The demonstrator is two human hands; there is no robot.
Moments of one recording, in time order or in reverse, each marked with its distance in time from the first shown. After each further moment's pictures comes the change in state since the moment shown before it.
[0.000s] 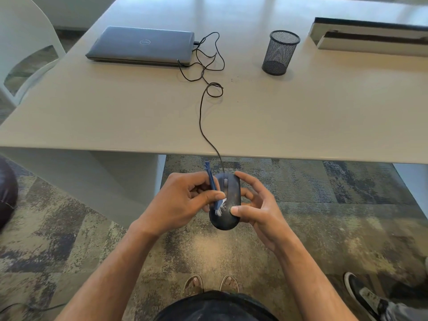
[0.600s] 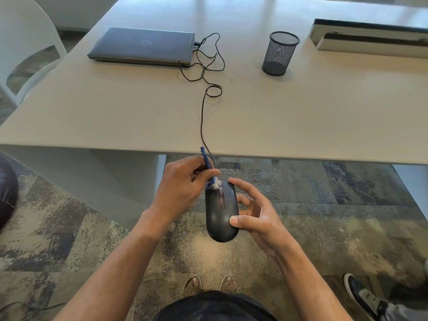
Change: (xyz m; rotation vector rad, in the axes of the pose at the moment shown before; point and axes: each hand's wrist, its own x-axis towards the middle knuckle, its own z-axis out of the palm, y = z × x) left_hand 0.019 -0.013 0.007 0.236 0.293 0.123; right_hand -0.011 0.006 -0.001 0.050 -0.127 0.008
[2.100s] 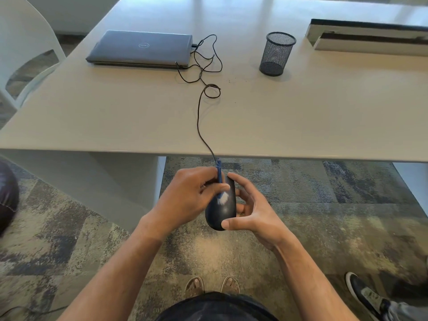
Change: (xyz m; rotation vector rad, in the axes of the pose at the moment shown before) left_hand -0.005 0.022 -0.003 0.110 -0.227 0.081; right_hand 0.008 -0.004 -0.001 -0.129 0.013 0.055
